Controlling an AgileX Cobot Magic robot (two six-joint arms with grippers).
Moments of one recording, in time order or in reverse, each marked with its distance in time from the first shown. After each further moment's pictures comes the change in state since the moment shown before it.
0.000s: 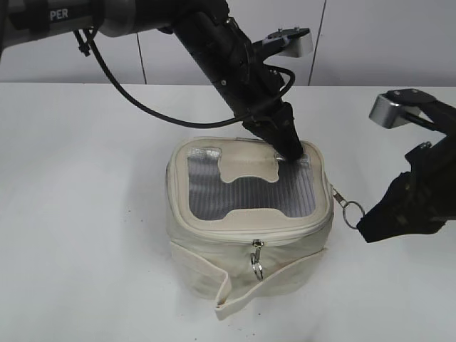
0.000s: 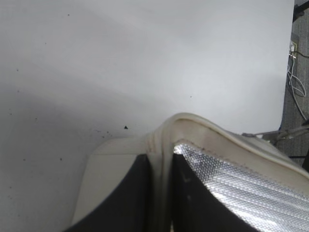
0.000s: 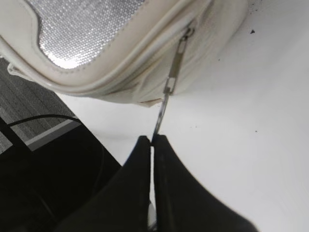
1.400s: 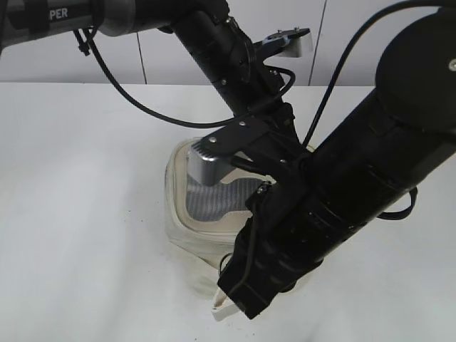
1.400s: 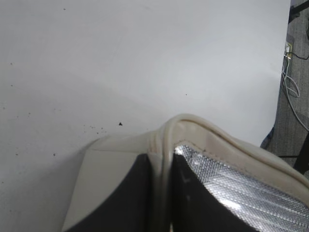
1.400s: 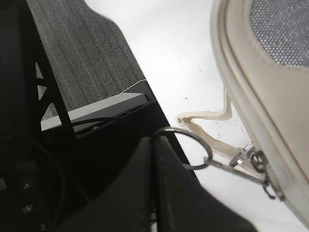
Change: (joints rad) left arm -0.001 -0.002 0.000 -0.004 0.015 -0.025; right arm 0.600 0.101 -0.138 0.009 -0.141 0.238
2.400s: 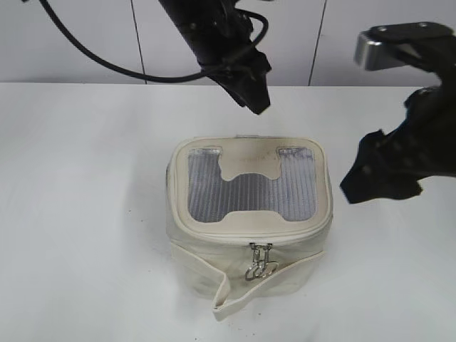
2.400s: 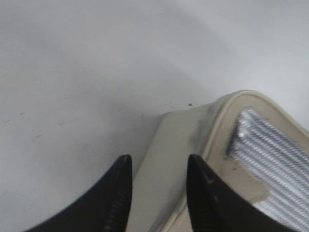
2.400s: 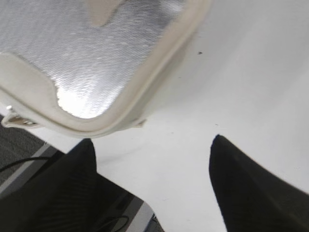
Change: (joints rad) left arm 0.019 -0.154 0.001 0.246 -0.022 -0.212; right arm -0.281 -0.244 -0.014 -0.471 0.106 0.550
